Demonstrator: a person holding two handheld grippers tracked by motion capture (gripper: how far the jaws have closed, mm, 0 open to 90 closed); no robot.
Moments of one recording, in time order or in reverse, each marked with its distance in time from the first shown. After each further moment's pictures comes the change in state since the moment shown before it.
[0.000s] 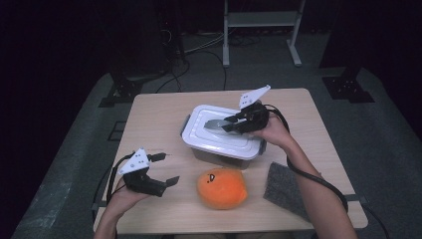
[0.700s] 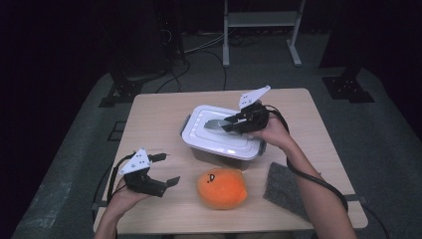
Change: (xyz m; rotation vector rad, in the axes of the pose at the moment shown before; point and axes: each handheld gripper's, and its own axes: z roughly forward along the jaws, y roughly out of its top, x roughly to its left) left arm -0.001 0.000 0.001 -0.004 -0.003 -0.004; right arm 0.002 0.001 0.000 0.005 -0.021 0.015
